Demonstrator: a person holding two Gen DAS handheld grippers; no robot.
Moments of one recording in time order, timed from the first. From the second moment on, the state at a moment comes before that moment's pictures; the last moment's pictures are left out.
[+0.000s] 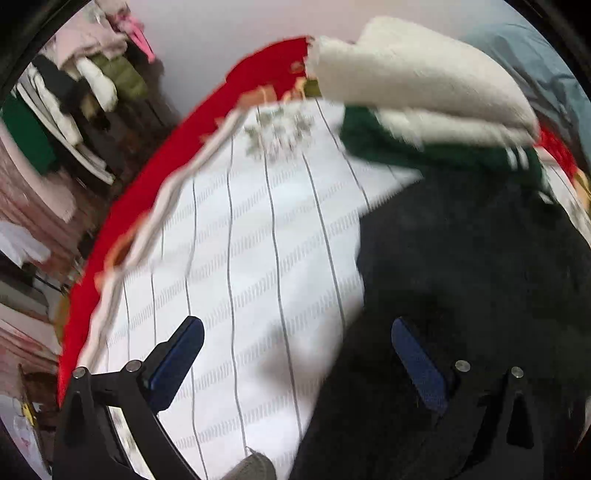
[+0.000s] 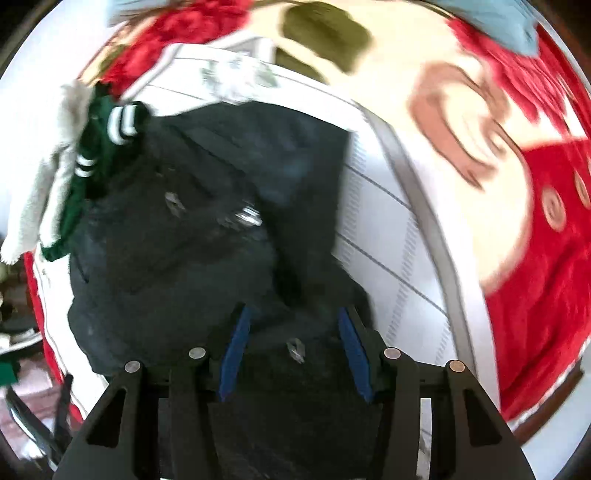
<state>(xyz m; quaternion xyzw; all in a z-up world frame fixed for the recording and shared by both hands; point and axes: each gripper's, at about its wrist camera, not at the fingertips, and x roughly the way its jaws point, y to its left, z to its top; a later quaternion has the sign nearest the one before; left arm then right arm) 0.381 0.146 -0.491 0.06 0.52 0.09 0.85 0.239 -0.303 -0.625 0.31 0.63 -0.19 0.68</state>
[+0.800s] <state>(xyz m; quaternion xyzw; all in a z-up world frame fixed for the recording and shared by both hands) 0.440 0.111 -0.561 0.17 0.55 0.07 0.82 0.272 -0.295 -0.650 0.24 0.61 -0.29 0.70</state>
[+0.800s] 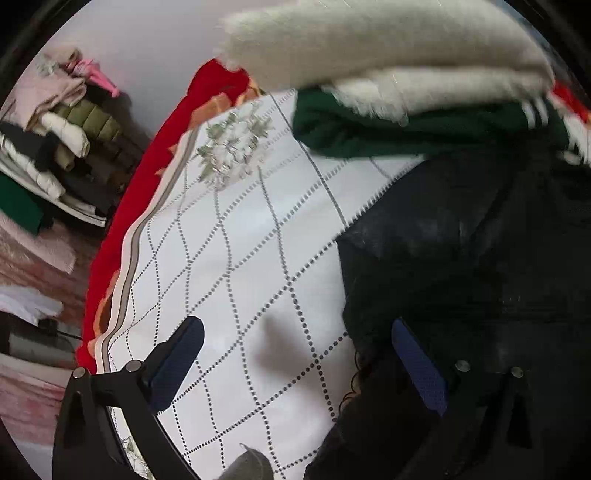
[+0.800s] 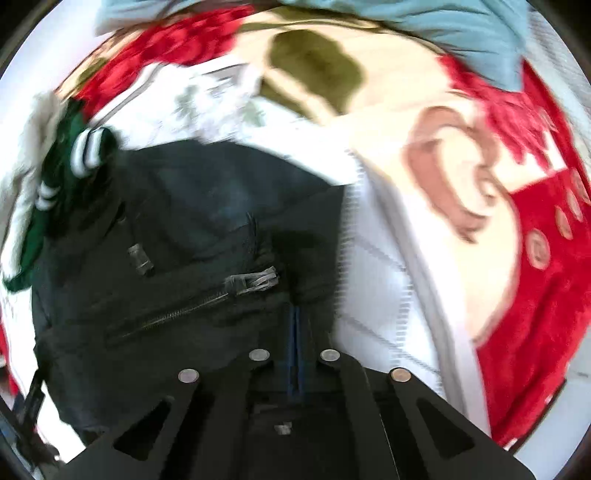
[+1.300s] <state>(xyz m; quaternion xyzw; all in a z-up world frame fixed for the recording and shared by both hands) 0.433 0.118 -0.573 0.16 0.56 0.10 0.81 0.301 -0.268 -0.652 0.30 0.64 -0.13 0.70</state>
